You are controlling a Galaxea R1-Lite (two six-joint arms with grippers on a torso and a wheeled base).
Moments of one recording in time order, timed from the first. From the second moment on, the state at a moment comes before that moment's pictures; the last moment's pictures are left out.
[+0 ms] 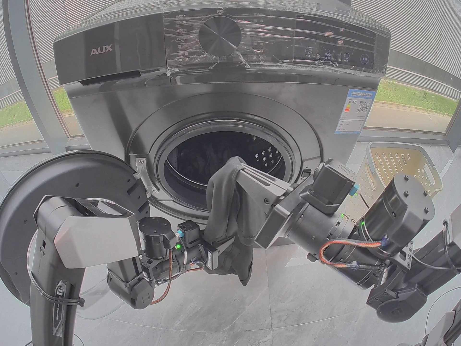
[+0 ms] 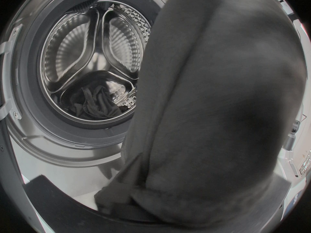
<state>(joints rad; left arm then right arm) -0.49 2.43 -0.70 -1.55 -0.30 -0.01 0.91 1.85 -0.65 -1.50 -0.03 0.20</state>
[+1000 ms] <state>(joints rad) -0.54 1.84 -0.19 -1.55 -0.52 -0.16 0.69 2.10 -0.79 -1.50 -0.01 0.20</state>
